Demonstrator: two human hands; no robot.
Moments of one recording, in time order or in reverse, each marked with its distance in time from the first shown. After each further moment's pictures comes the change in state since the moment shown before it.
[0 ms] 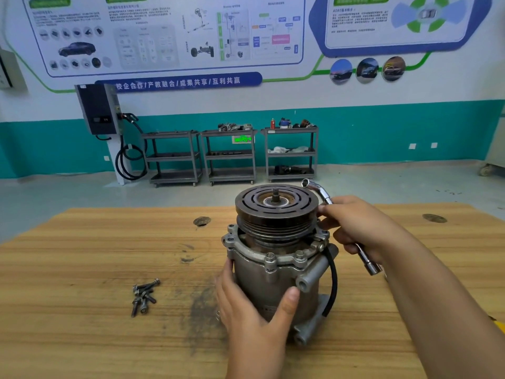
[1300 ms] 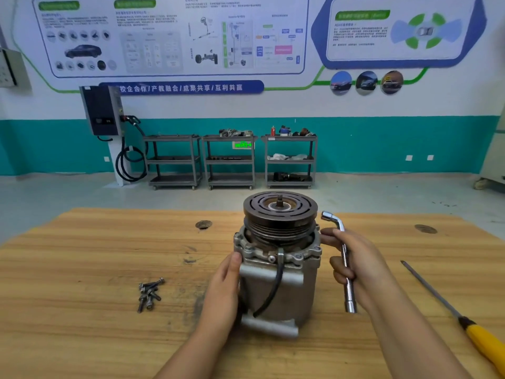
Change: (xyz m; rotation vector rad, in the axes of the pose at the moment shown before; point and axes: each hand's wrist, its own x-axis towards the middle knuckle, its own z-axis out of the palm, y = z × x) left_hand 0.057 -0.018 -0.027 -0.208 -0.193 -0.257; right_hand -0.010 0.055 0.017 0.661 0.122 -0.031
